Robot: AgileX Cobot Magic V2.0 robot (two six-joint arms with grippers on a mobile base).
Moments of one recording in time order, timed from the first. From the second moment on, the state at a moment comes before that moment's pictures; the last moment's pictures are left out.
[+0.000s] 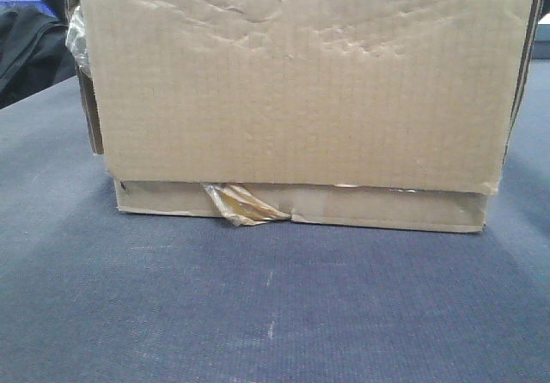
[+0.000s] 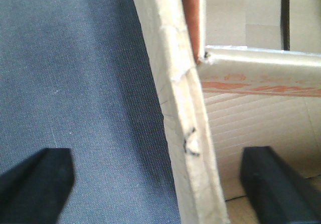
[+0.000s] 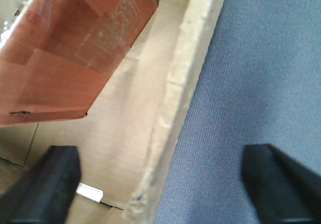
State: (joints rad) left arm -0.29 1.85 -1.87 0.01 1.23 0.00; right arm 0.19 1.67 -1.59 0.26 1.13 -0.13
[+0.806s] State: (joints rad) left arm -0.30 1.77 -1.86 -0.02 1.24 -0.04; right arm 0.20 1.58 -1.59 0.26 1.11 -0.11
